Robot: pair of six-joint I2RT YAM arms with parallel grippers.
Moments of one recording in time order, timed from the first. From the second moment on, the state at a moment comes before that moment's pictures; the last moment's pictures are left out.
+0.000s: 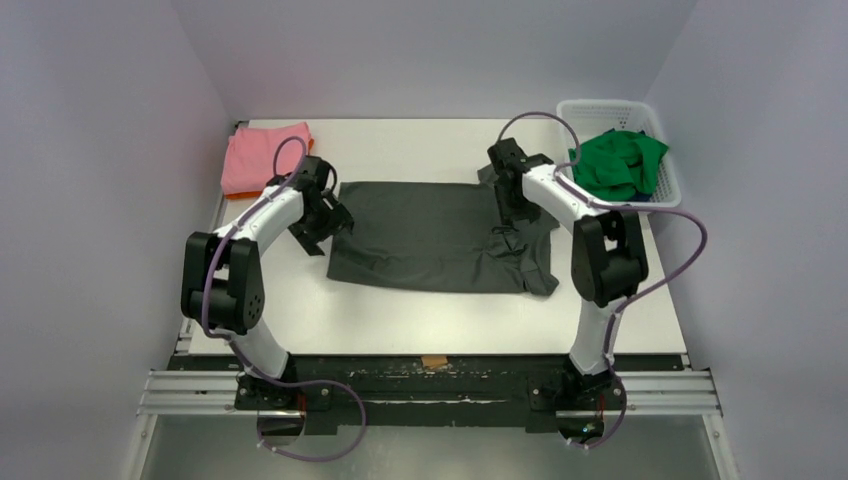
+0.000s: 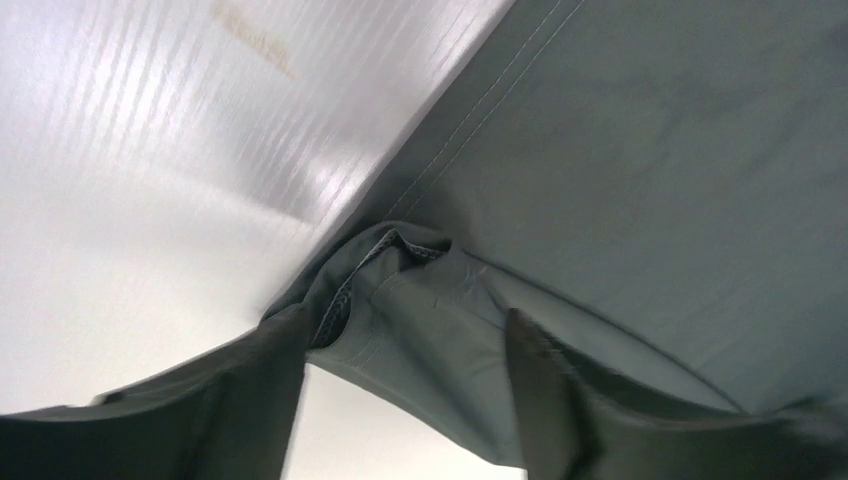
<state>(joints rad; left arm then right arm) -0.17 1.70 1.20 -0.77 -0.06 -0.89 0.35 1.88 1.45 -0.83 0.33 0.21</state>
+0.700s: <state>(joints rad) -0.28 1.60 1.05 -0.63 0.13 -0.77 0.33 1.31 0.87 -0.72 0.24 0.37</state>
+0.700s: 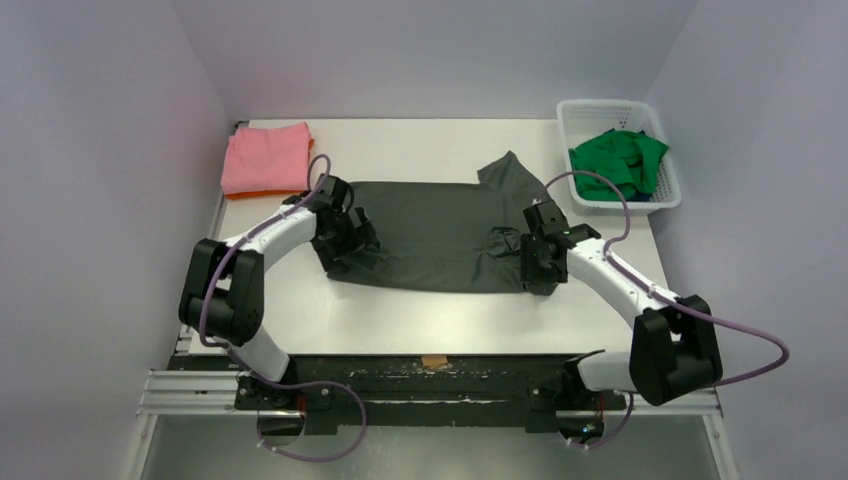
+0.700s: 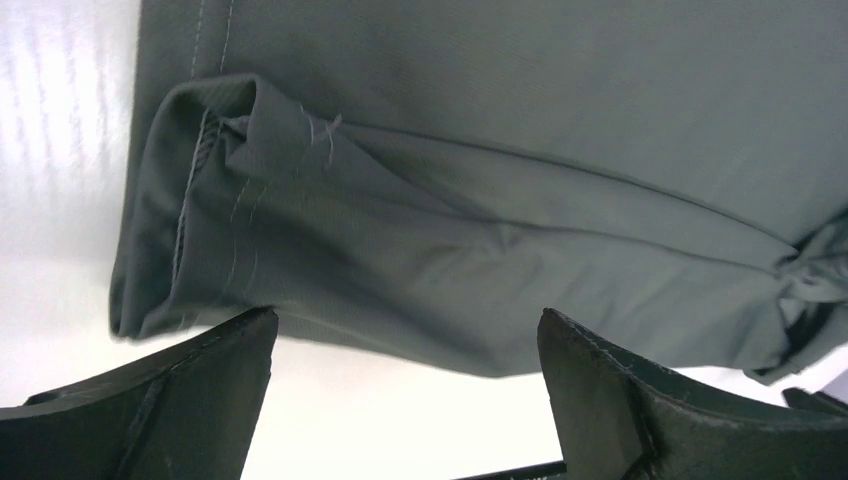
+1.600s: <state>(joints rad) -0.22 1.73 1.06 -0.60 0.22 -0.74 0.30 1.57 1.03 -0.88 0.53 0.25</state>
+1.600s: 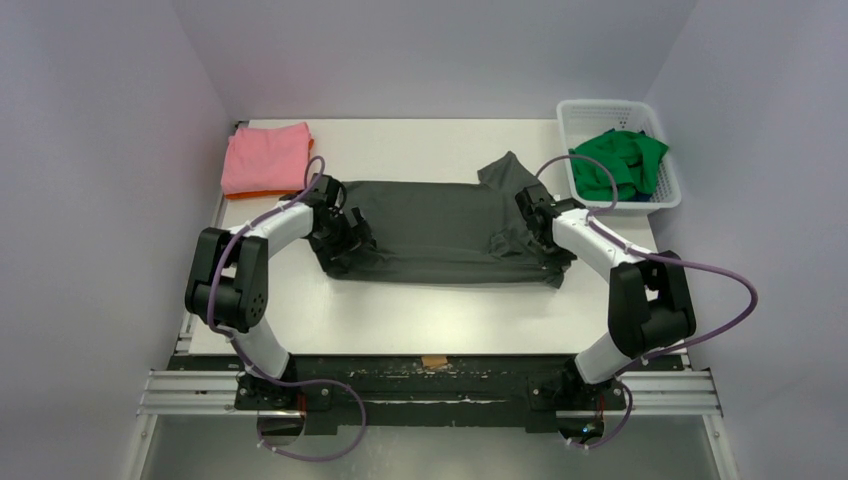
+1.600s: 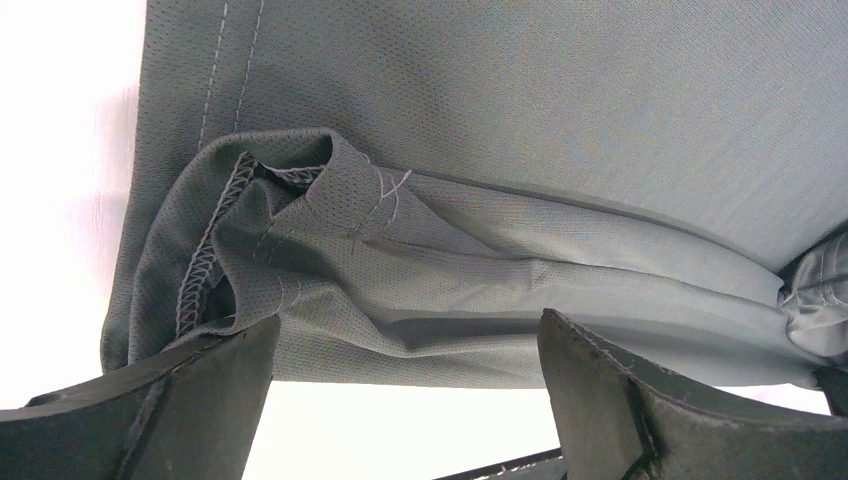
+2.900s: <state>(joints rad) -0.22 1.73 1.06 -0.61 0.23 -0.72 0.26 1.07 0.57 -0.61 0.26 0.72</state>
